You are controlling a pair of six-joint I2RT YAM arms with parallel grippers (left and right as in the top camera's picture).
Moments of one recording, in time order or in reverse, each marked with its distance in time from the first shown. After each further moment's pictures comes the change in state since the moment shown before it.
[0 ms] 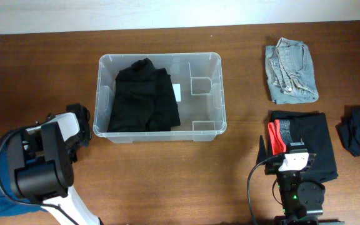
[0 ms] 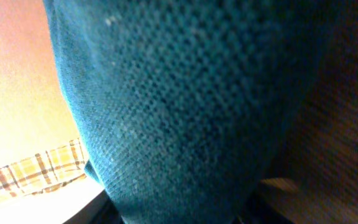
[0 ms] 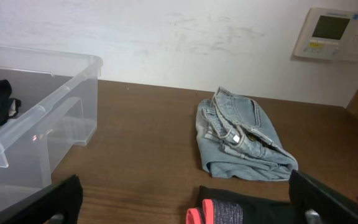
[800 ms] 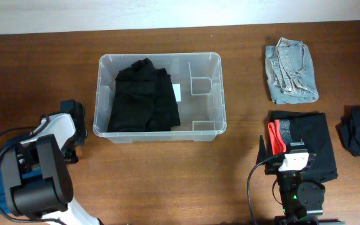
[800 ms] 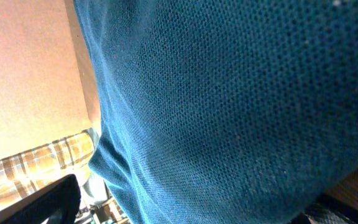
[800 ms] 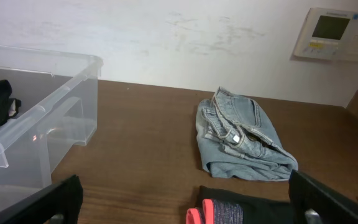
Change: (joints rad) left arm 0.005 -0.127 -0.008 -0.046 0.072 0.003; right arm 0.000 0.000 0.000 0.000 0.000 0.000
